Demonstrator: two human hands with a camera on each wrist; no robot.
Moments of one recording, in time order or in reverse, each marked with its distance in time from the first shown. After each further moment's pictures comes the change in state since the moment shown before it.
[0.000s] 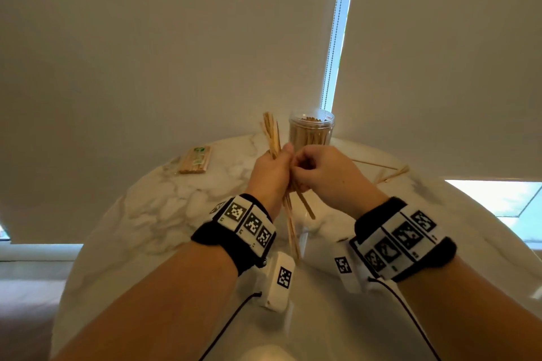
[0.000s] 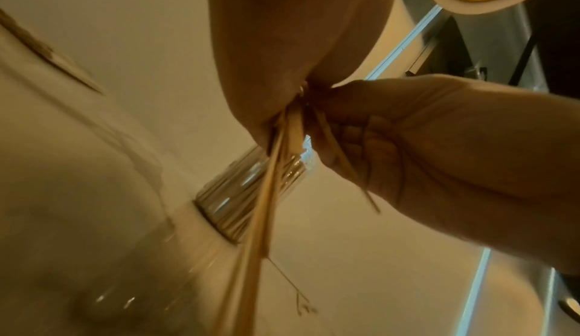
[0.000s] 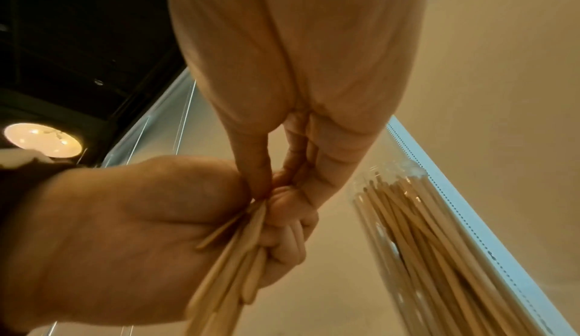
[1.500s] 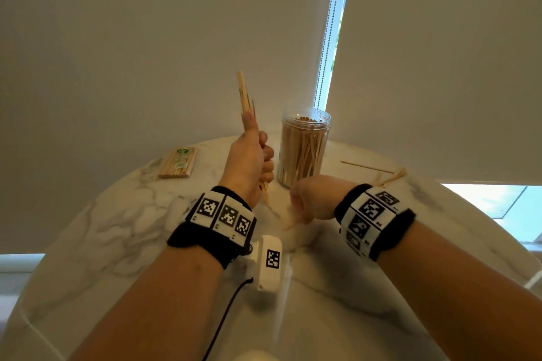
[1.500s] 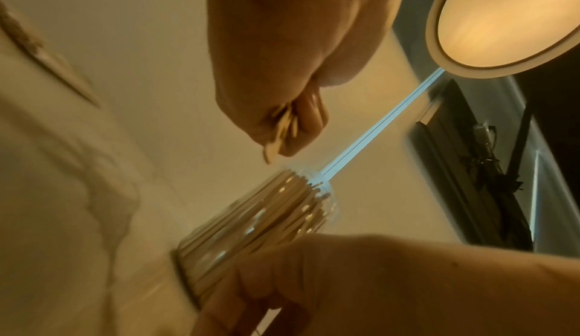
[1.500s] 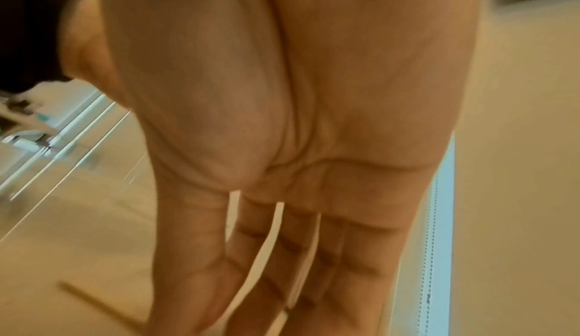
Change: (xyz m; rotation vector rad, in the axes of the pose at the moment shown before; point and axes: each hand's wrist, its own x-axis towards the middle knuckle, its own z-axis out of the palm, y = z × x) left_hand 0.042 0.014 -0.015 -0.173 -0.021 -0.007; right_hand 0.046 0.040 0.018 -0.868 -0.584 0.183
